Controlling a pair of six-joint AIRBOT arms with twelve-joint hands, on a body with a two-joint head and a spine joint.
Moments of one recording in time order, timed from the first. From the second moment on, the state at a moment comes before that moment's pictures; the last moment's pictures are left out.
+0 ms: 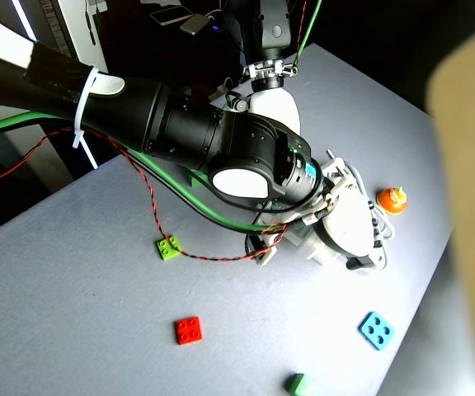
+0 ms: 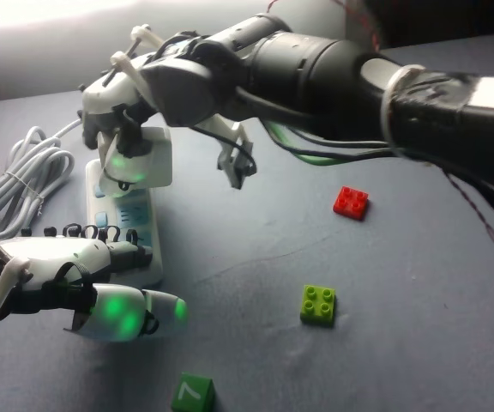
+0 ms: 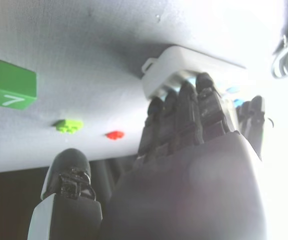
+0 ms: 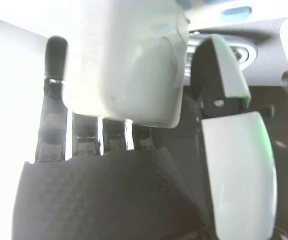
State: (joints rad) left arm 0.51 -0.81 0.73 -1.91 -0.47 2.43; right arm -0.10 -2.06 2.07 0.17 -0.27 -1.15
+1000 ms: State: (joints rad) left arm 0.43 -0.75 0.86 -1.93 -0.23 2.62; right arm 0.01 -1.49 1.51 0.18 -0.26 -1.15
